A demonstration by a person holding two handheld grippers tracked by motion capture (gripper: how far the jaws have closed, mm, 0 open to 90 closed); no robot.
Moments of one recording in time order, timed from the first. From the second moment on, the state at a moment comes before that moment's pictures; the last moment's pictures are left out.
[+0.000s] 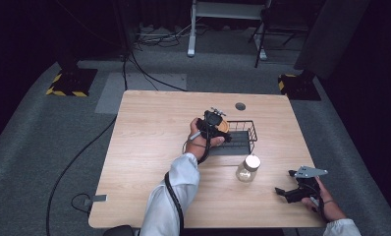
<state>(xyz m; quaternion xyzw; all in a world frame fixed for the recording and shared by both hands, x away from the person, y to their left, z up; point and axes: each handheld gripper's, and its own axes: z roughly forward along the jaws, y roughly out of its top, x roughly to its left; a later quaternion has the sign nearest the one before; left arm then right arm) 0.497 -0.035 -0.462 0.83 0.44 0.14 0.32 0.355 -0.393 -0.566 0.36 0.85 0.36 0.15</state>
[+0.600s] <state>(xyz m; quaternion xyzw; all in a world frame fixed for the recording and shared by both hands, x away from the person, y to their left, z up) 0.494 -0.035 -0.454 0.83 0.44 0.15 0.32 0.355 -0.393 -0.566 0.36 0.85 0.36 0.15</state>
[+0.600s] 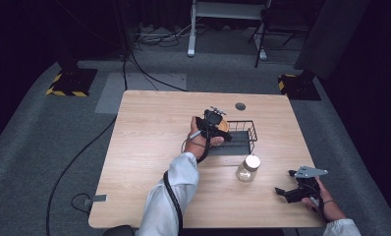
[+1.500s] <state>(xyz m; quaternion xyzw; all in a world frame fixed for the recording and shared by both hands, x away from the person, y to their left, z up) 0.470 -0.031 -0.432 0.85 0.37 0.19 0.31 0.355 -0.393 -0.566 0.36 0.85 0.36 0.15</state>
